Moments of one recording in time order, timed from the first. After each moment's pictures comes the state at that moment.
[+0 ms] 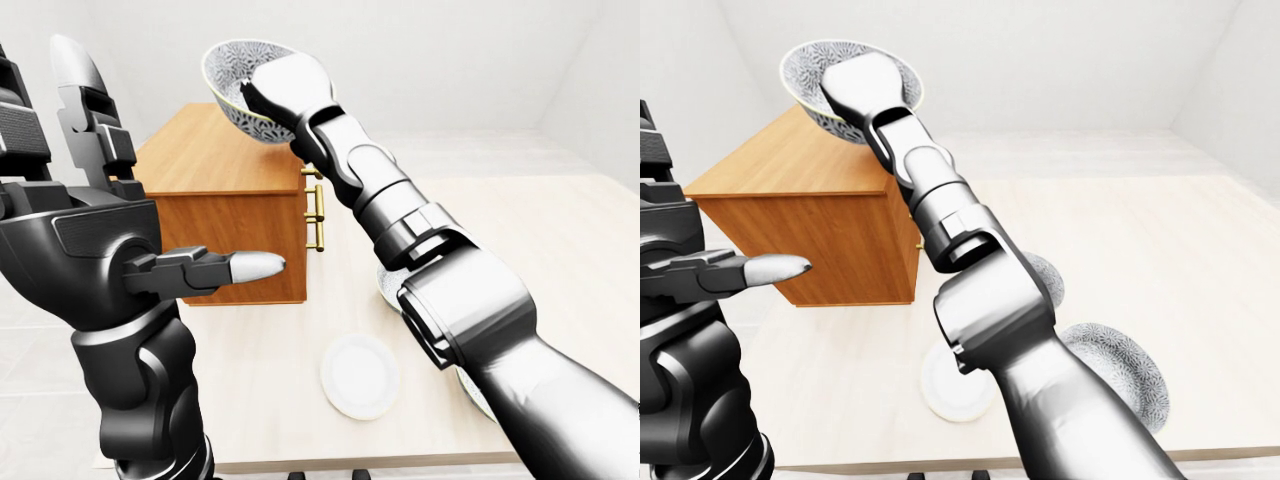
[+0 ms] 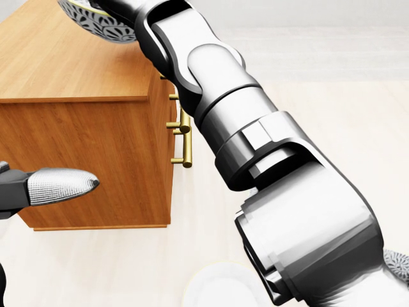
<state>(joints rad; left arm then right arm) -0.30 0.07 0.11 -0.82 -0.11 0.09 0.13 -1.63 0.05 0.12 1.25 -1.31 -0.09 -0.14</state>
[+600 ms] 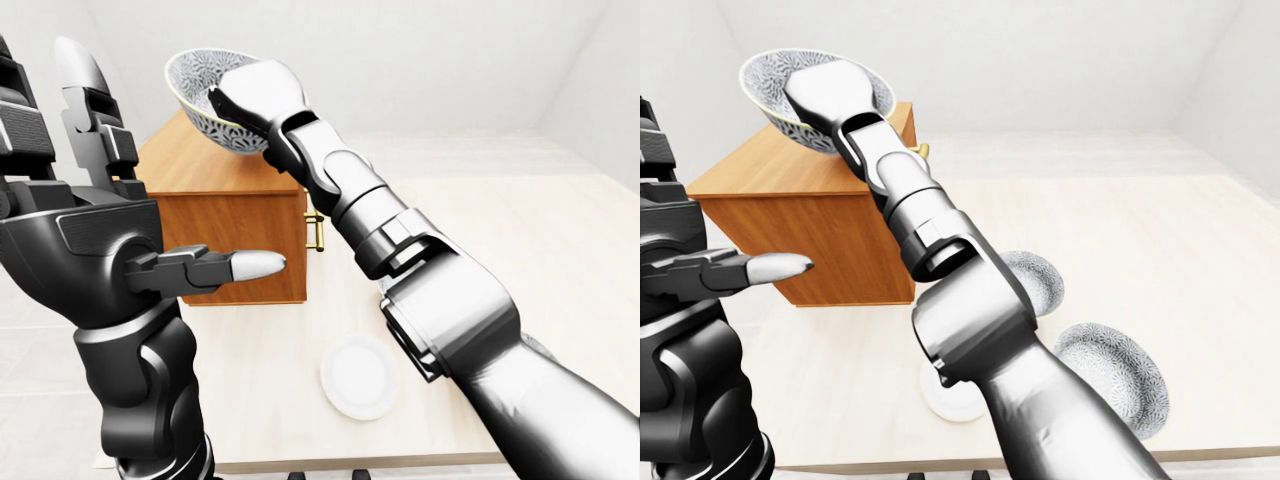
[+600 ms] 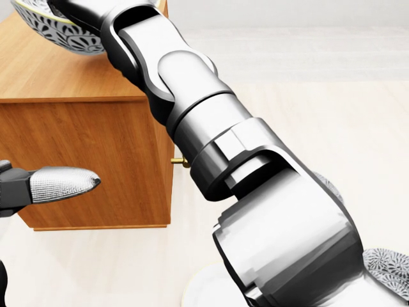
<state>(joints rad) -0.30 0.07 0.11 -0.81 -0.11 0.09 0.13 -1.65 0.13 0.12 1.26 -1.24 -0.09 -0.12</state>
